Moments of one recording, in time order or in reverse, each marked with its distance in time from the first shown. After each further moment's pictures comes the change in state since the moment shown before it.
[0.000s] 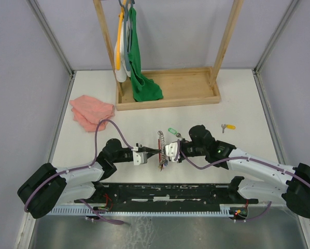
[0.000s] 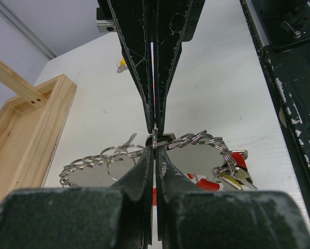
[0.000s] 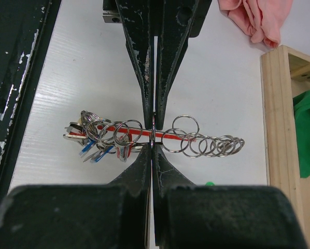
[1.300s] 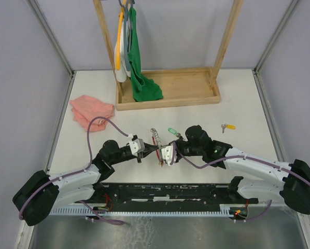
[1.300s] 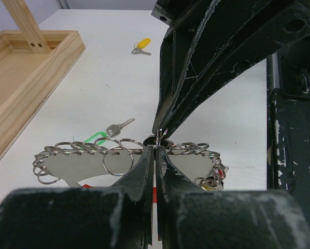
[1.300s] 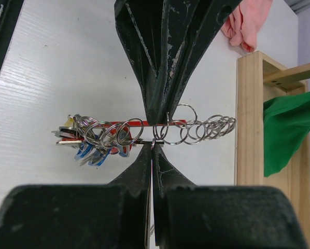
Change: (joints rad) left arm -0.002 -0.106 0.011 -0.095 -0.197 -0.334; right arm 0.033 0.044 0.019 0.026 0.095 -0.125
